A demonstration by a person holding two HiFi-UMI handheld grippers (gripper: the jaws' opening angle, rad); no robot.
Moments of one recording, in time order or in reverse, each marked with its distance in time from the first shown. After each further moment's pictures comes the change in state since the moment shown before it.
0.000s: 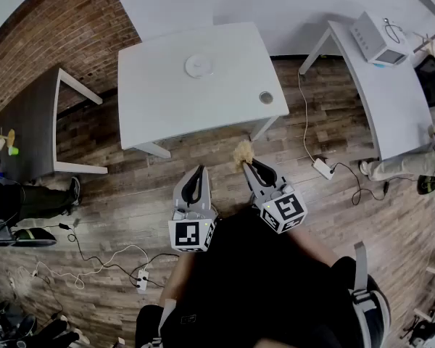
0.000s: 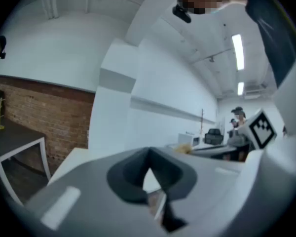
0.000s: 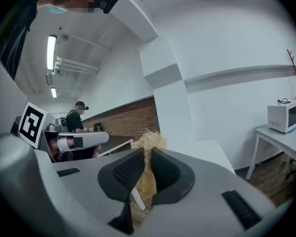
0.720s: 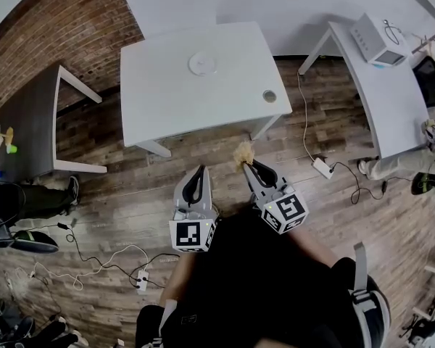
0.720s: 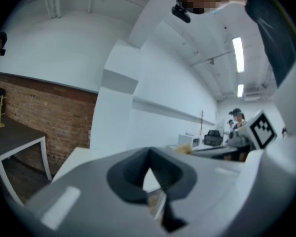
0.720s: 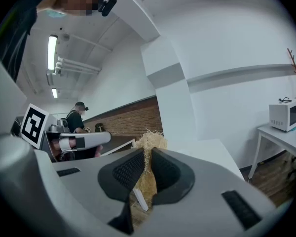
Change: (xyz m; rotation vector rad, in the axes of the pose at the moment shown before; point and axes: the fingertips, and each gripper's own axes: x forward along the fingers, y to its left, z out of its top) left arm -0.017 0.022 -0.005 -0.022 -0.008 -0.002; right arm 0.010 0.026 -0.004 0.005 -0.001 0.009
